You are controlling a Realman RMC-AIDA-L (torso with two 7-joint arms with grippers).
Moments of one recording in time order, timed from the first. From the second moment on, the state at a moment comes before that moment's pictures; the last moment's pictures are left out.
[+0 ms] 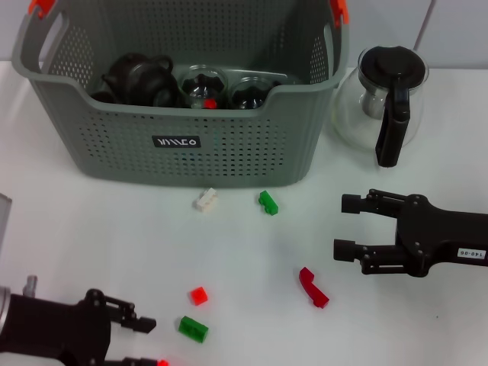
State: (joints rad) left arm -0.28 -2.12 -2.32 -0.98 -0.84 1.78 -1.21; right arm 0.51 2.06 -0.67 -0.52 -1.98 -1.73 1.31
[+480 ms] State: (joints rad) left arm -0.27 -2.15 -2.32 -0.95 -0.77 1.73 -1.16; right arm 0.51 2.06 -0.67 -0.52 -1.98 -1.73 1.31
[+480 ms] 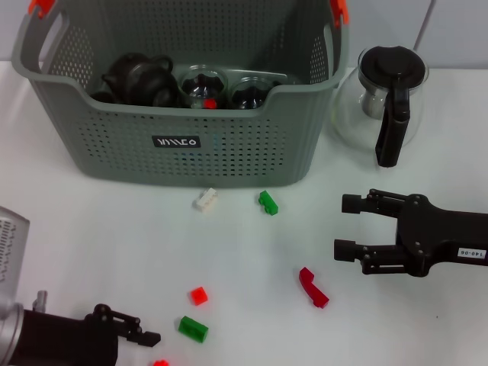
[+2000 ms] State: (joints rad) left arm -0.26 -2.16 -2.33 -0.97 -0.83 1.76 -1.05; right arm 0.51 2.06 -0.67 -0.52 -1.98 -1.73 1.31
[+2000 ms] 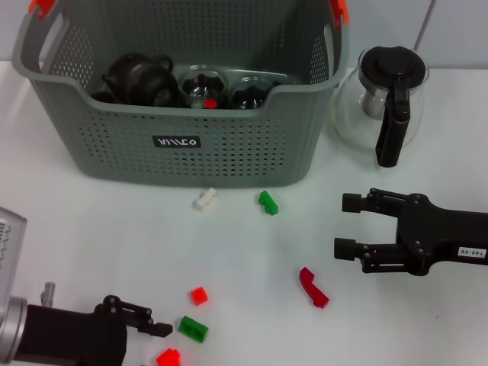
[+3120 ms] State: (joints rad) left arm -0.28 -2.17 -2.31 -0.86 -0.83 1.66 -0.93; right arm 0.50 2.06 -0.67 -0.52 -1.98 -1.73 1.31
